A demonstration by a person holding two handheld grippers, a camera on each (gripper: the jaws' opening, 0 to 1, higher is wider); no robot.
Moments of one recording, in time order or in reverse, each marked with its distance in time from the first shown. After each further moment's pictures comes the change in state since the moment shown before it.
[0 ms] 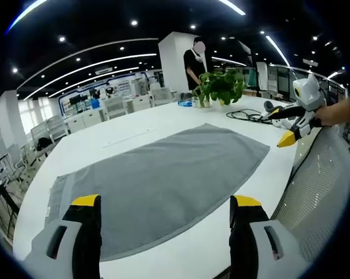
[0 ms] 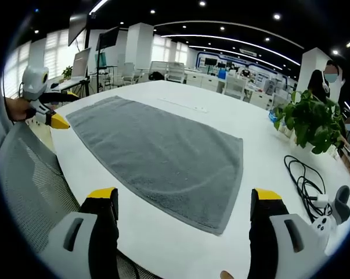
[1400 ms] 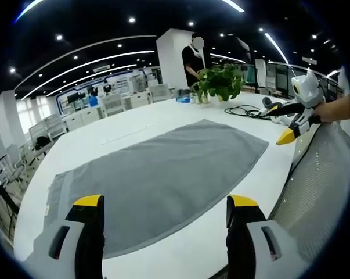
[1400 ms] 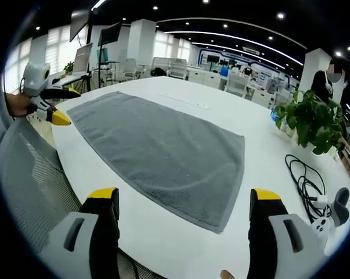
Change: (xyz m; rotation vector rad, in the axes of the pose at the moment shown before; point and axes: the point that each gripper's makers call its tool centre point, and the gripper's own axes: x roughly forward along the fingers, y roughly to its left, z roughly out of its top) left arm 0.002 -0.001 -0.009 0.013 0.036 -0.012; right arm 0.001 0.002 -0.005 -0.021 0.027 0.010
